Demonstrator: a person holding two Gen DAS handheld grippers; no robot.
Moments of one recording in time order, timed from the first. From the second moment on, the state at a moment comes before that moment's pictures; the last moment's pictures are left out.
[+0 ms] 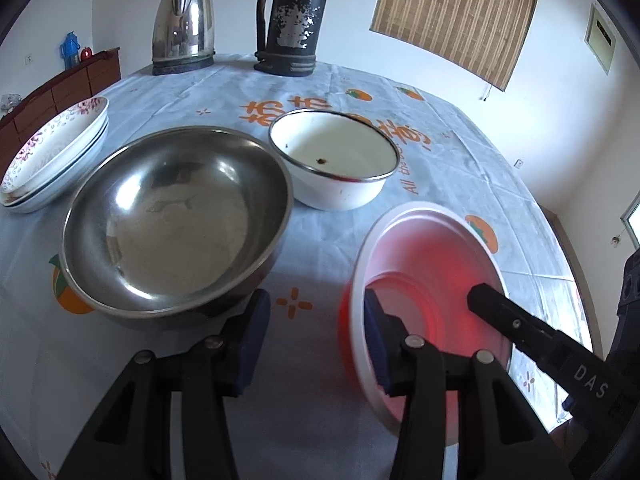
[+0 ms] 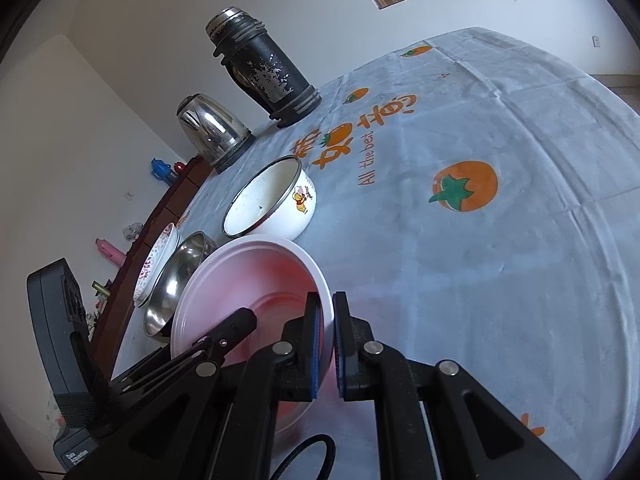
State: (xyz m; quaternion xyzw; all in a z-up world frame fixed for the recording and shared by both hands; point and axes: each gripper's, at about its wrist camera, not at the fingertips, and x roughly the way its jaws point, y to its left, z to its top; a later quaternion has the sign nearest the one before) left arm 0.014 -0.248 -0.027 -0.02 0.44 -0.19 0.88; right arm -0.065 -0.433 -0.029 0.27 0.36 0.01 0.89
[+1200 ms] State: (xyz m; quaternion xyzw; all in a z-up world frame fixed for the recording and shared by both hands) left arm 0.006 -0.245 -0.012 -0.01 0.40 -0.27 0.88; right arm -0.074 -0.424 -0.024 0.28 0.34 0.00 0.90
